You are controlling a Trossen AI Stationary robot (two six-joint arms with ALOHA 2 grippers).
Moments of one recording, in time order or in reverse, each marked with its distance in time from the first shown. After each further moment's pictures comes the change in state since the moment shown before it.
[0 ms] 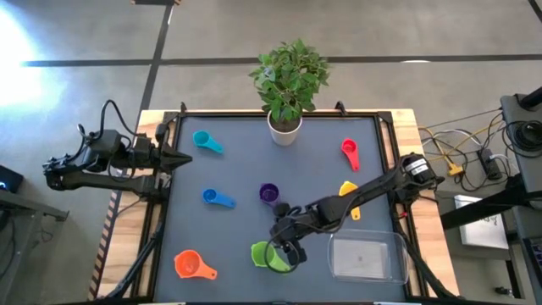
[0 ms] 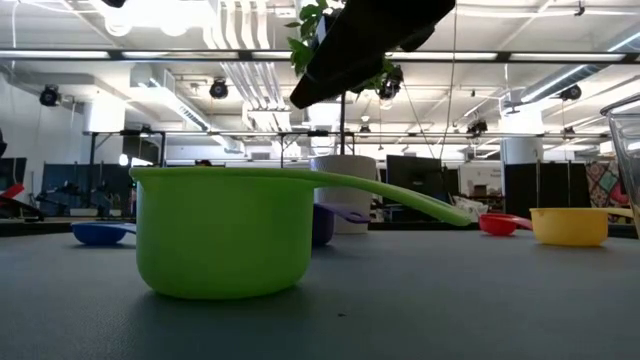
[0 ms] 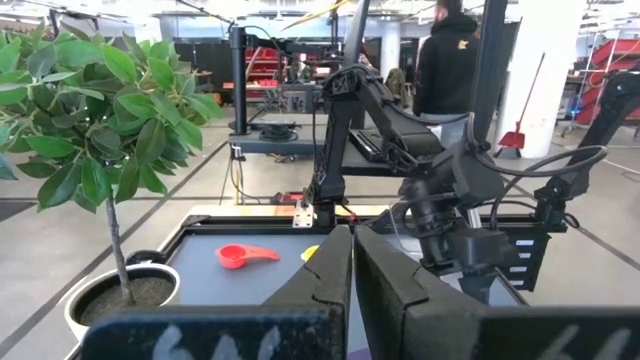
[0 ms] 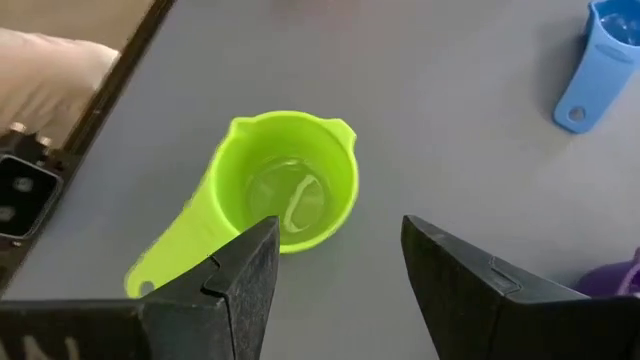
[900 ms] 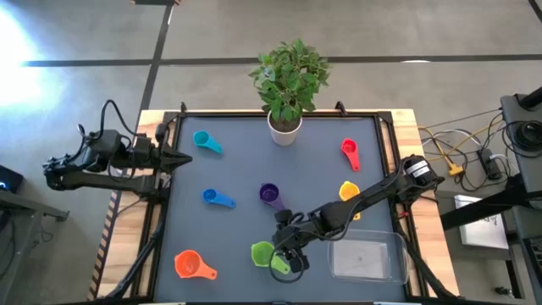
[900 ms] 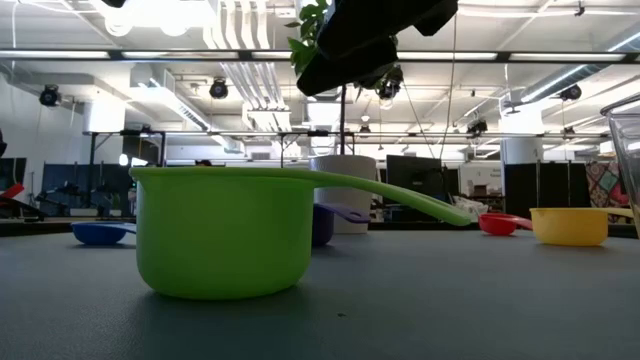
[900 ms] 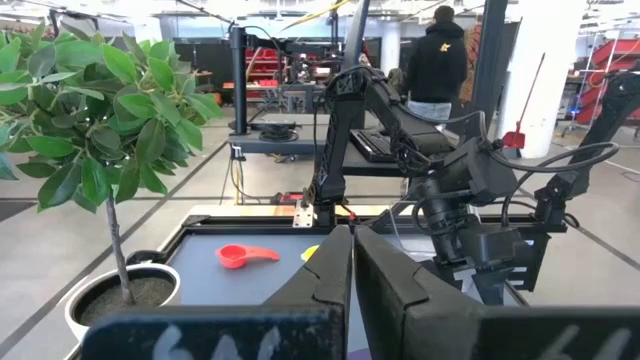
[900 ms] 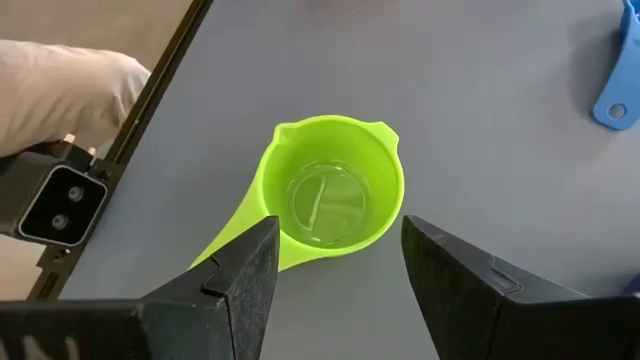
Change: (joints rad) left arm 0.000 0.000 0.000 0.000 0.000 0.000; right arm 0.043 0.000 -0.005 0.024 0.012 0.067
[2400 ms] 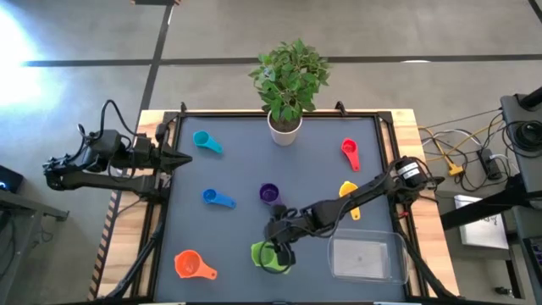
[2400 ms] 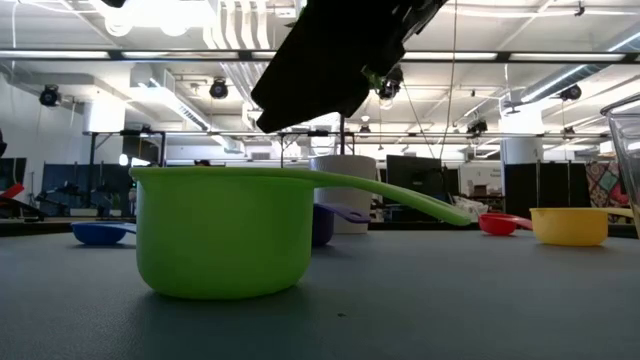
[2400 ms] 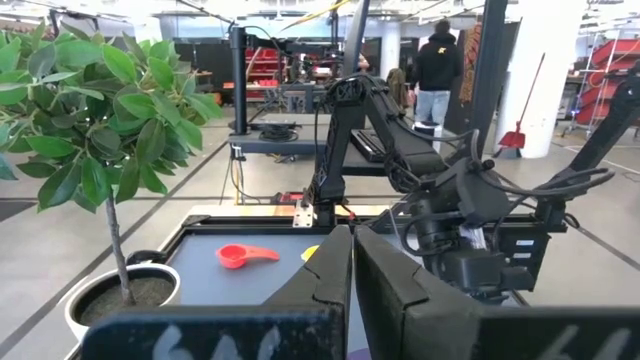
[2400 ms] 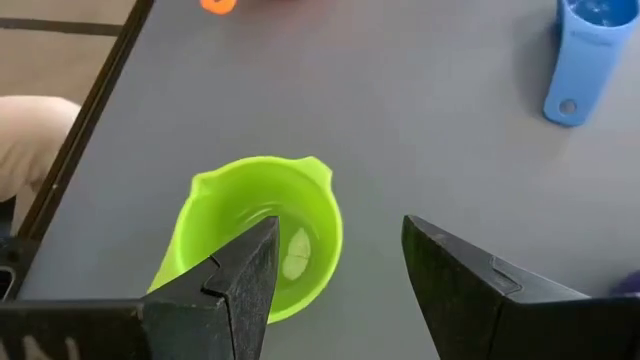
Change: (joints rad) left arm 0.000 0.000 0.000 0.000 0.000 0.000; right arm -0.056 0.076 0.006 0.113 0.060 0.072
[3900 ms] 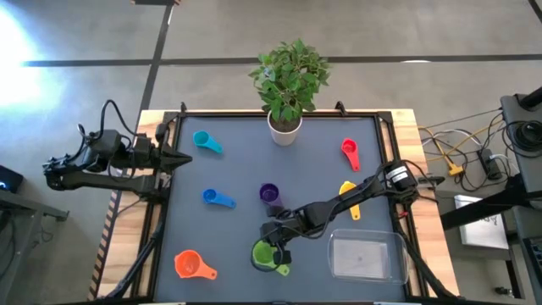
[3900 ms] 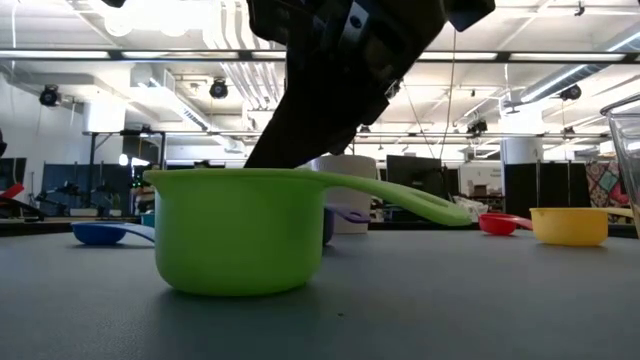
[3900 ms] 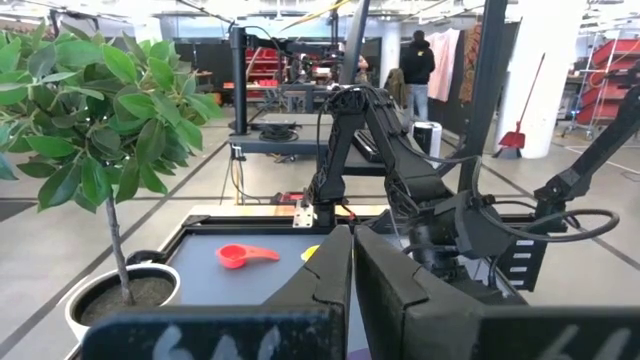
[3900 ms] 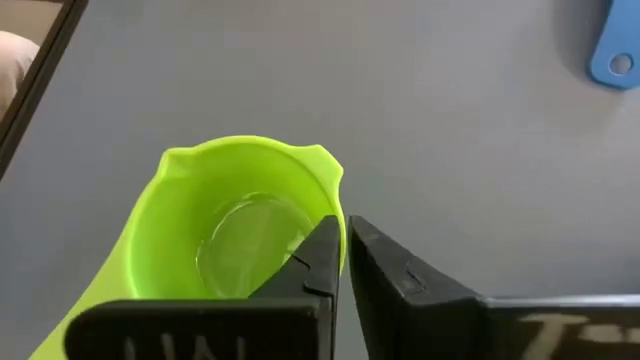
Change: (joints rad) left arm 0.000 0.000 0.000 0.000 0.000 0.000; right arm -0.021 0.096 0.035 0.000 -0.044 -0.011
